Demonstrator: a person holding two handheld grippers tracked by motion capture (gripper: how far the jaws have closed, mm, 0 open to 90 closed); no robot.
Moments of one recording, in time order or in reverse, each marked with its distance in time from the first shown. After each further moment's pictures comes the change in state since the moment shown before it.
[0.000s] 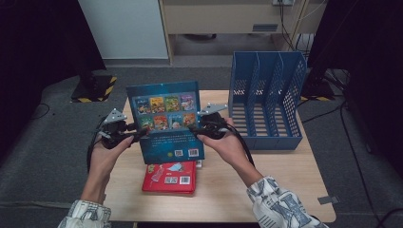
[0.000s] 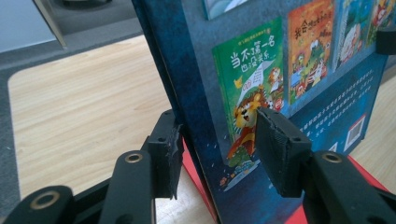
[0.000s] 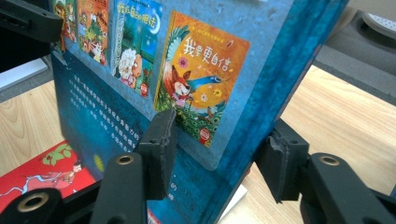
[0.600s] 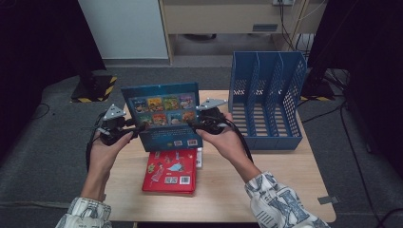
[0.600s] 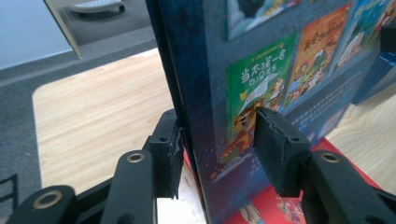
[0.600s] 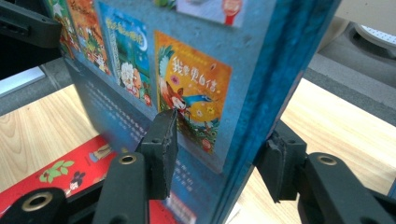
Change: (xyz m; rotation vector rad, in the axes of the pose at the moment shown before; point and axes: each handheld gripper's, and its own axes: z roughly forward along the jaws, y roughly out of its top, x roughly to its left) left arm -0.001 0.013 -0.004 -0.016 0.045 0.026; right arm -0.003 0.015 -0.001 -0.027 -0.011 0.003
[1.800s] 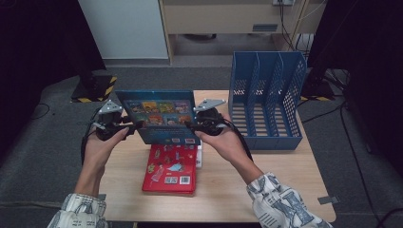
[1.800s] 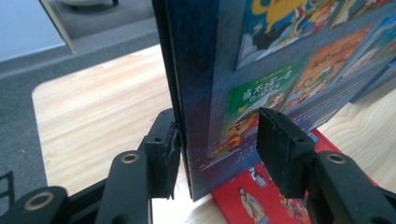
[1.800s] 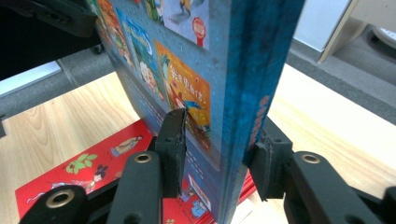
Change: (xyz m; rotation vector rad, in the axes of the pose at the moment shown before) left arm 0.016 0.007 -0.002 0.025 -0.040 -0.026; right arm 0.011 0.006 -0.008 0.013 0.055 -0.027
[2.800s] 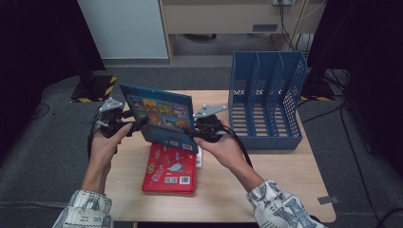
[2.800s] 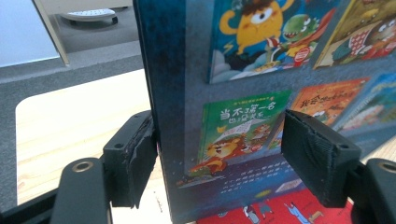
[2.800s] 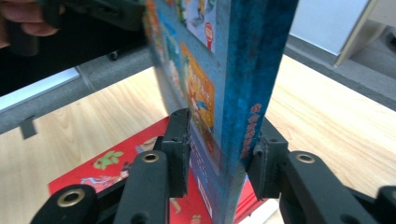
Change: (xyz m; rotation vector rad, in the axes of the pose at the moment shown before) left arm 0.003 0.003 0.014 -0.112 -0.020 -0.070; right arm 0.016 -0.009 -0.008 -0.035 0.054 0.015
